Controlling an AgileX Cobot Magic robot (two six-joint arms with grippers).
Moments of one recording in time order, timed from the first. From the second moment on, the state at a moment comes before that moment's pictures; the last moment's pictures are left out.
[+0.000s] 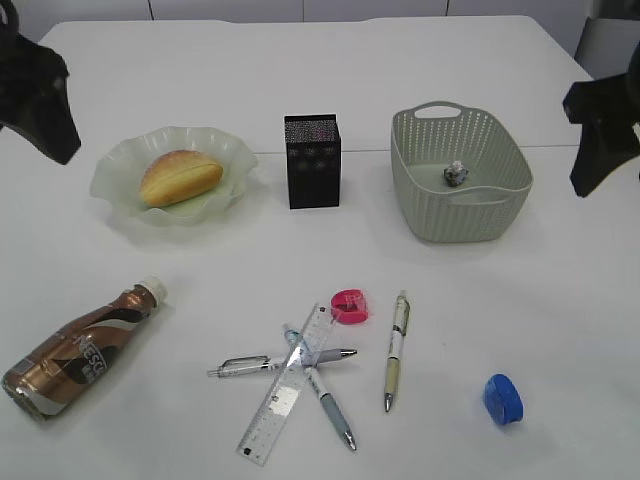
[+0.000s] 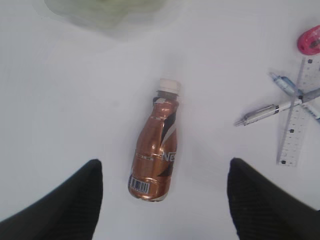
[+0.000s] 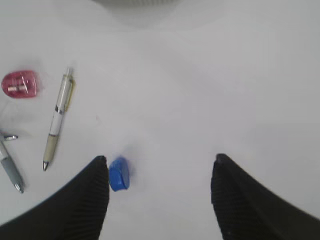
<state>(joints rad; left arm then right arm) -0.39 1.51 -1.48 0.07 1.25 -0.08 0.11 1.57 -1.41 0.03 1.24 0.11</state>
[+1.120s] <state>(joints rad) -0.39 1.75 -1.35 0.16 1.22 -0.09 0.11 1.27 -1.23 0.09 1.25 0.10</state>
